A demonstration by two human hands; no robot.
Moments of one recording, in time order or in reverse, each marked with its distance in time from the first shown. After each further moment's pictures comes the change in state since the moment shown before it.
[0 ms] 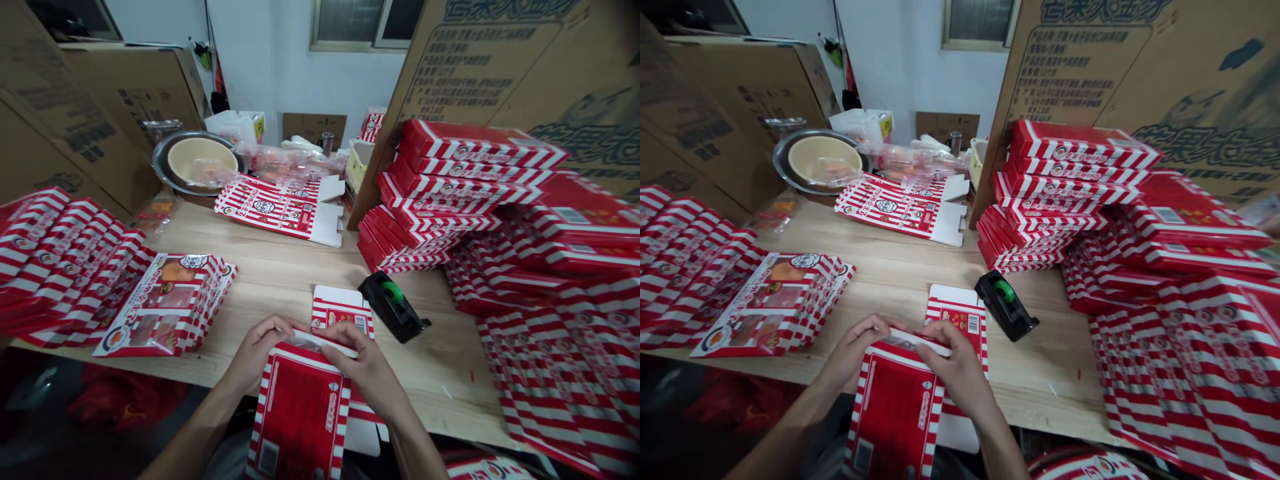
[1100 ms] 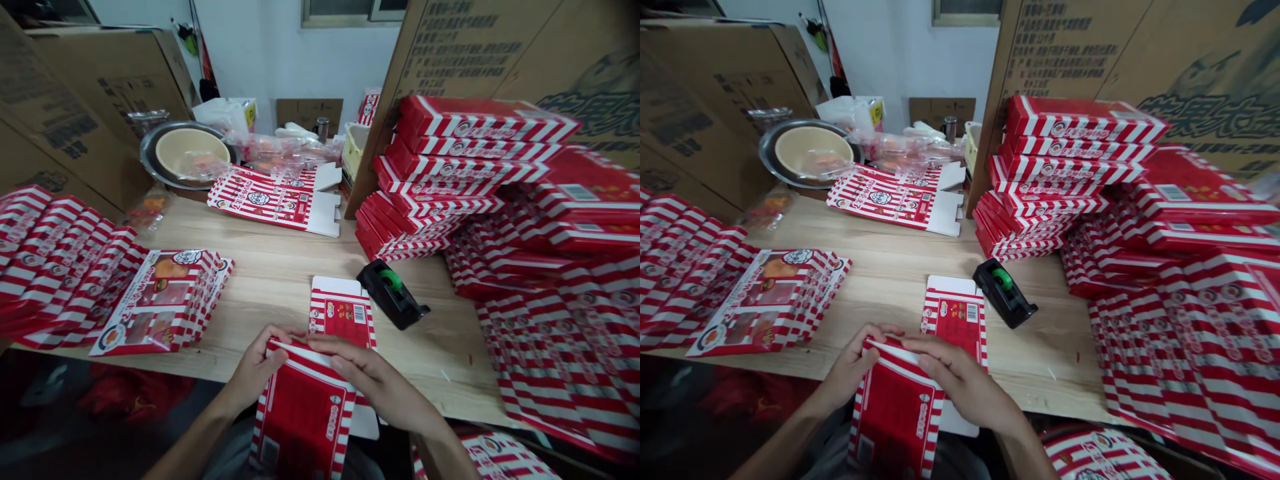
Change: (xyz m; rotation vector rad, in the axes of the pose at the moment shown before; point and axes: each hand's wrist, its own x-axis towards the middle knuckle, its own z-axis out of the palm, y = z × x) left_hand -0.019 -0.024 -0.012 0.206 -0.124 0.084; right_hand -0.017 -0.006 -0.016 -0.120 -0.312 -0.057
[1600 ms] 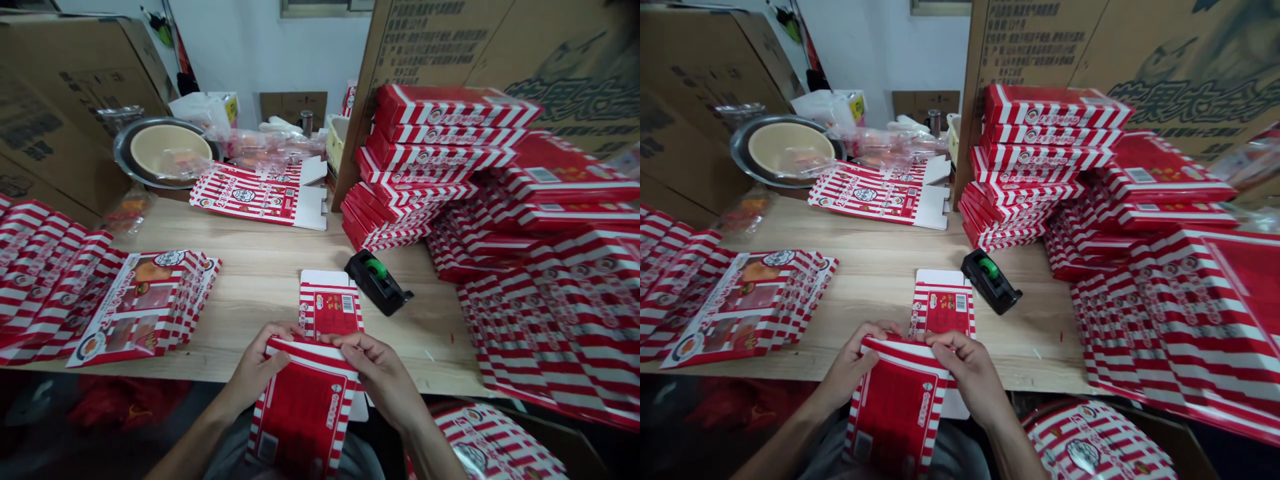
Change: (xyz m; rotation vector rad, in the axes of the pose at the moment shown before) left_hand 0.004 -0.003 0.015 0.079 -0.059 0.045; right_hand -0.025 0.031 0.003 0.493 0.368 0.134
